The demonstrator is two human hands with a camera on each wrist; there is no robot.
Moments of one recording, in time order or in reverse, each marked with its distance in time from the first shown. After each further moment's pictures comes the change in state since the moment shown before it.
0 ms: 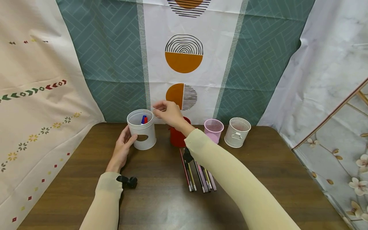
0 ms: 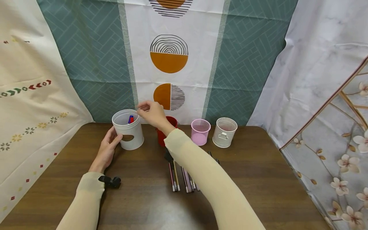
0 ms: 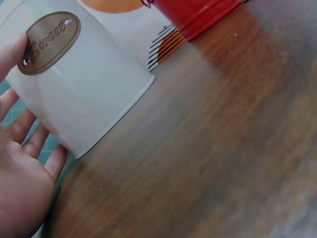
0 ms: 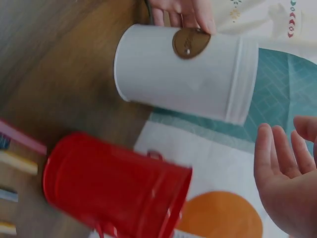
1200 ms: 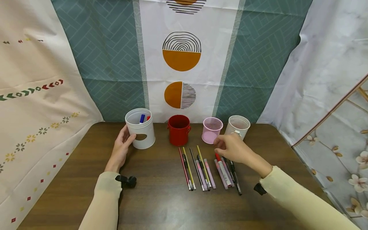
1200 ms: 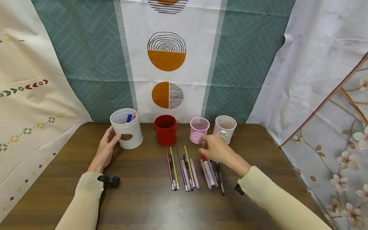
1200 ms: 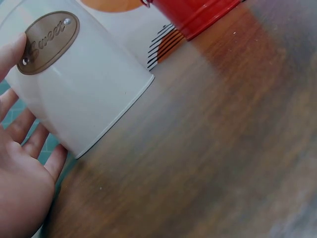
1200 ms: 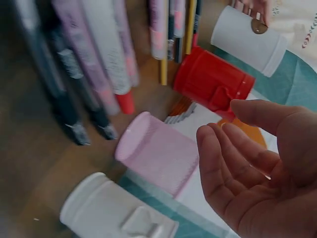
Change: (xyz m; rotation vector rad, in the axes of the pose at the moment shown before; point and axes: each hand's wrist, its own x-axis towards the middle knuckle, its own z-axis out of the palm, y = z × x) left_hand -0.001 0.001 0.001 0.018 -0.005 -0.007; right_hand -0.175 0.081 -0.149 -0.650 -0.132 -0.120
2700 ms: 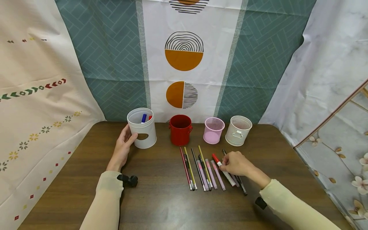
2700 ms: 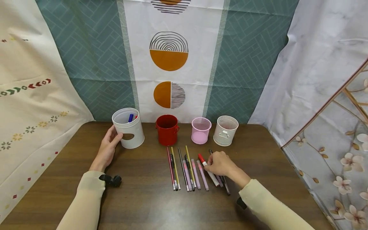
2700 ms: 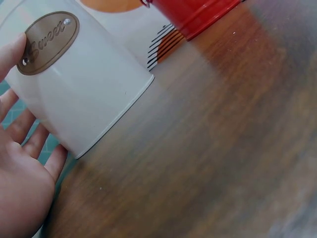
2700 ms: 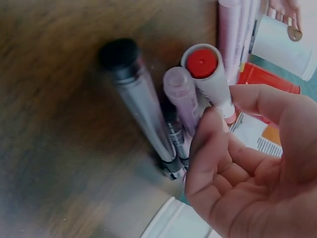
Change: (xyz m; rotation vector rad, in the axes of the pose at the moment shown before) left_hand 0.001 -0.001 0.000 -0.015 0.002 -0.010; right_hand -0.035 0.026 0.050 0.022 -0.145 0.260
